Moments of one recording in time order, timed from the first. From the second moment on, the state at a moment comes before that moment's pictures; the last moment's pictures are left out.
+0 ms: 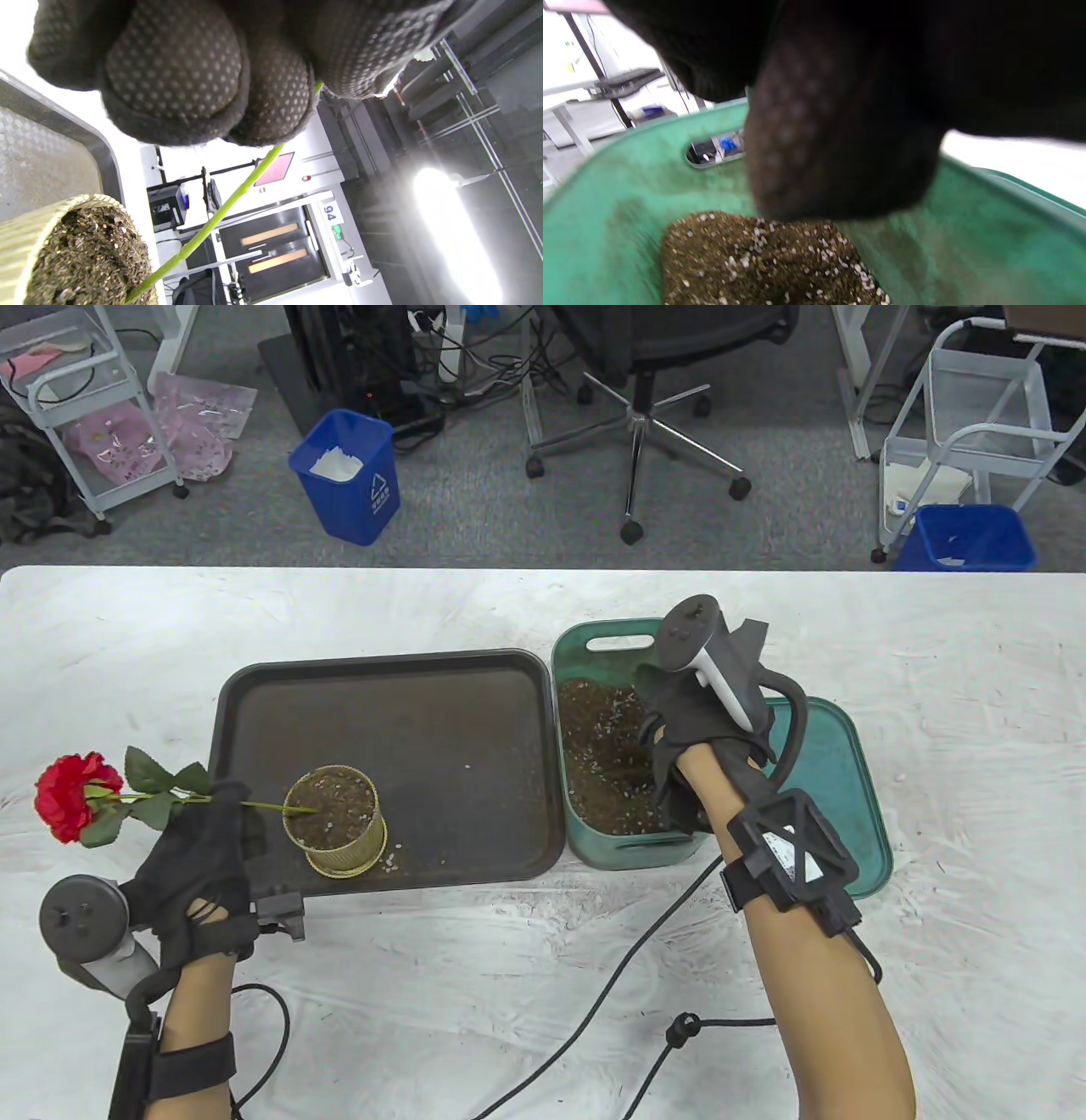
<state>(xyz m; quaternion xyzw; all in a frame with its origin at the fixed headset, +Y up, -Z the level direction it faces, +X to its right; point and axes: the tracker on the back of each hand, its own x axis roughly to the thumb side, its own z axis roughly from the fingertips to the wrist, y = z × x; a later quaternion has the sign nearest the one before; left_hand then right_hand) -0.368 -0.683 -0.198 0.24 0.13 0.59 0.76 0.116 -0.596 -0.365 -0.15 0.12 0.98 0.11</state>
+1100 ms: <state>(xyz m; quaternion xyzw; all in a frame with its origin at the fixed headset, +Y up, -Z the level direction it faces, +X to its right) -0.371 -0.682 -0.199 0.24 0.12 0.58 0.77 0.111 -0.678 -0.403 -0.16 0.37 0.86 0.32</state>
